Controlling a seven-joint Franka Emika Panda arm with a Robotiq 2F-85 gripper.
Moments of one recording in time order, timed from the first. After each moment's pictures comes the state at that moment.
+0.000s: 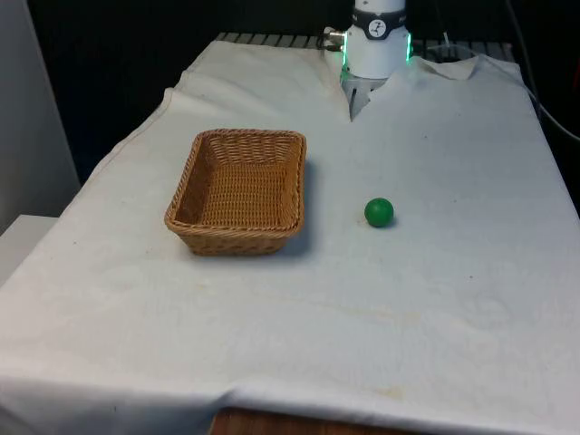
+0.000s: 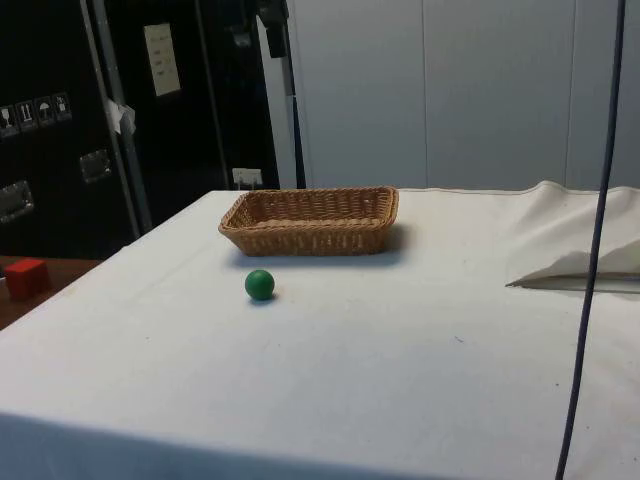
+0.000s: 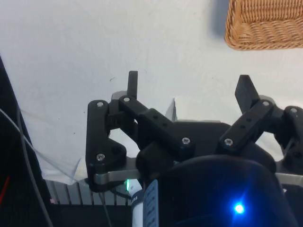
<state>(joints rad) 0.46 0.04 -0.47 -1.90 0.01 1.88 -0.02</state>
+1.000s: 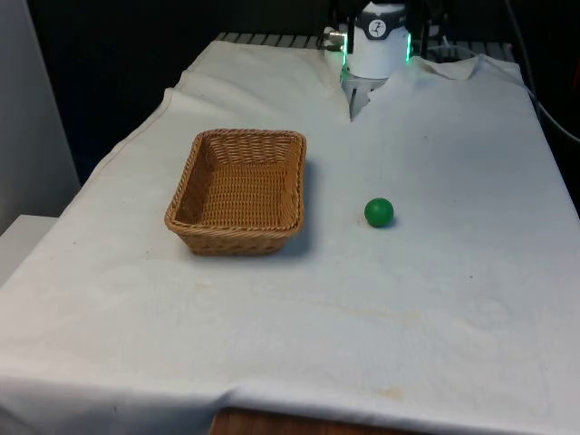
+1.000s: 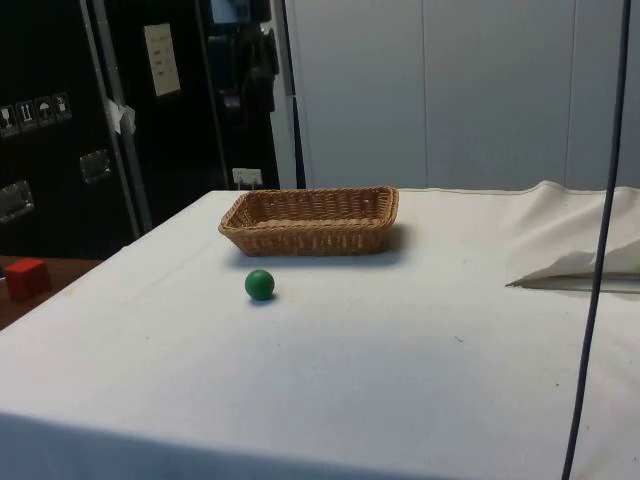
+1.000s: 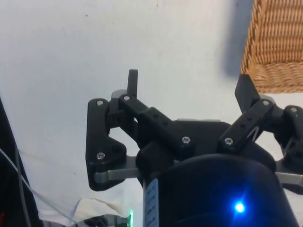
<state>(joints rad) 0.46 0.09 -0.44 -2.02 0.04 2.14 -0.01</state>
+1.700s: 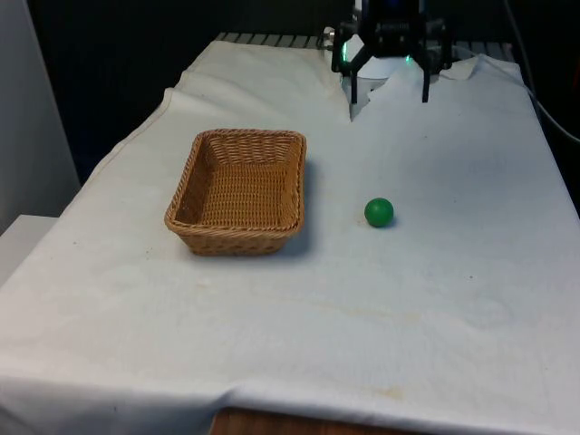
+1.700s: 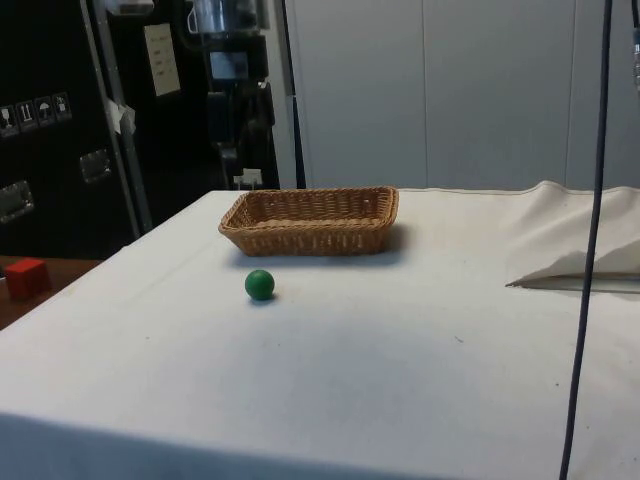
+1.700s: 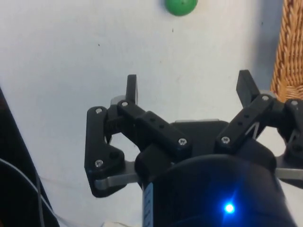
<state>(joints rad) 0.46 0.22 -0.44 -2.05 0.18 2.28 -0.12</state>
